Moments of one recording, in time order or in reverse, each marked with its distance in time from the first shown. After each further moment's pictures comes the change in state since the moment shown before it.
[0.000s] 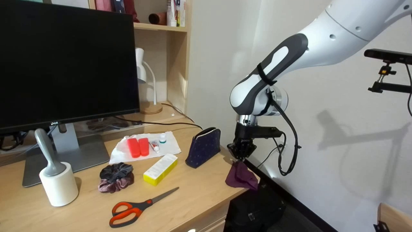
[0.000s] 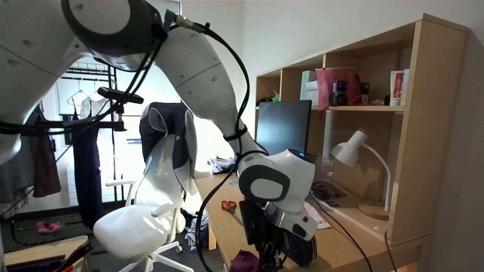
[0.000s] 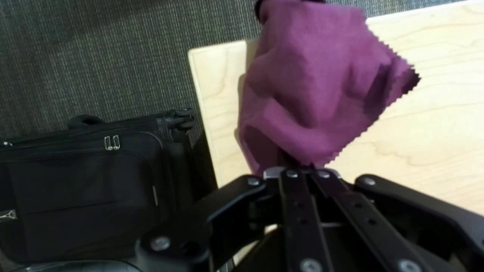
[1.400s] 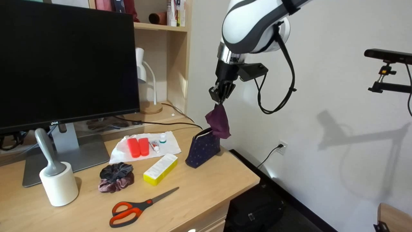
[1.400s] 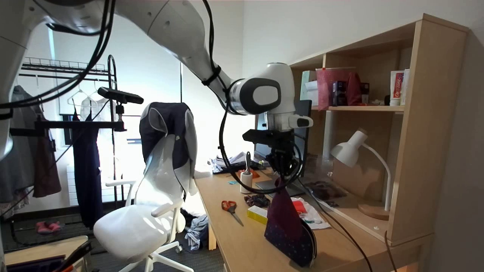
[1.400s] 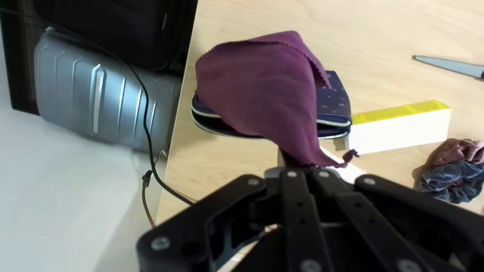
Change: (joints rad) arm 0.147 -0.321 -0.003 0.069 -0.275 -0.042 -0.099
